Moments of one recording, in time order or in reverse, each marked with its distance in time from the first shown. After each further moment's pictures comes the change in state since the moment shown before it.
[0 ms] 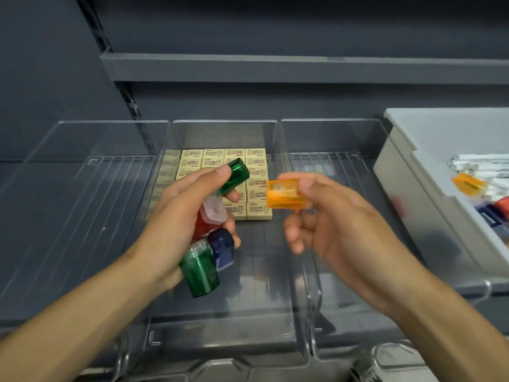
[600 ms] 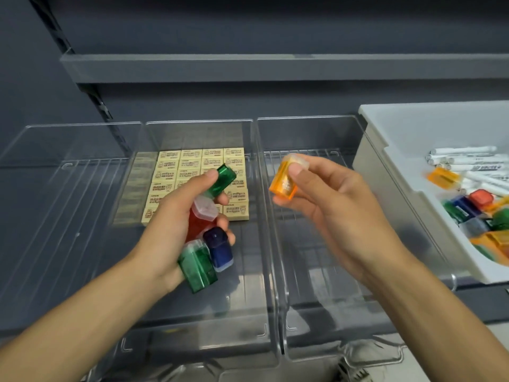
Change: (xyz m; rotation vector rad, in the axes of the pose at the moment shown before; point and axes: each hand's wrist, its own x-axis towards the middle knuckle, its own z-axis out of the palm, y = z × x) left_hand 0.009 -0.011 0.030 -0.159 0.081 -0.180; right_hand 0.012 -0.005 -0.032 -0.009 0.191 -0.190
